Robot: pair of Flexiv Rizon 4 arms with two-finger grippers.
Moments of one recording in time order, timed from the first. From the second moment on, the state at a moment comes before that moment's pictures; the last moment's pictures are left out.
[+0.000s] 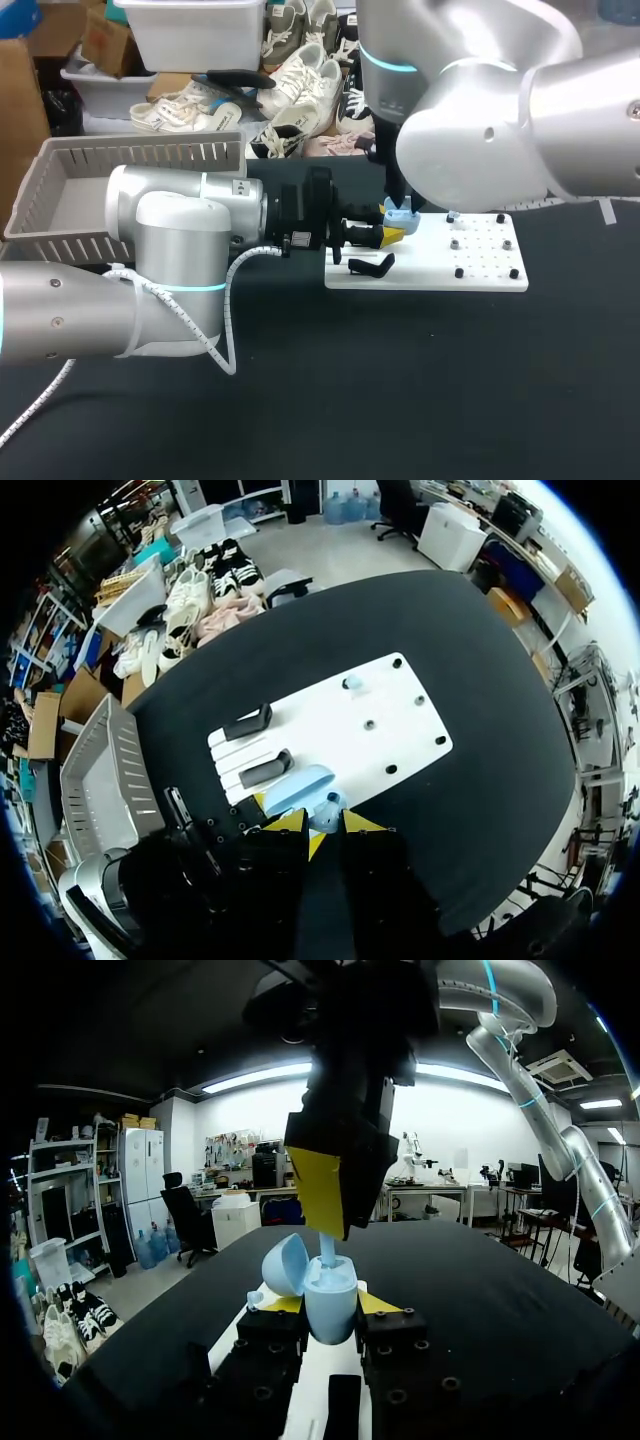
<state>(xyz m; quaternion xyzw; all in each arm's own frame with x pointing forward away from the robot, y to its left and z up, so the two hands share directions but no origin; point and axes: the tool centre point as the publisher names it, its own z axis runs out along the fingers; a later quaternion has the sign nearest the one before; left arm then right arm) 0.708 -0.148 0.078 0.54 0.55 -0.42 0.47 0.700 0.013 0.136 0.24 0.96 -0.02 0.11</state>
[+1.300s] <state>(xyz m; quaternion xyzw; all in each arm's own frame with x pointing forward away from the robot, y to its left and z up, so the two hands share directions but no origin) 0.707 -0.148 0.078 0.54 0.55 -0.42 0.47 0.700 0.016 0.135 0.24 0.96 -0.02 0.11</state>
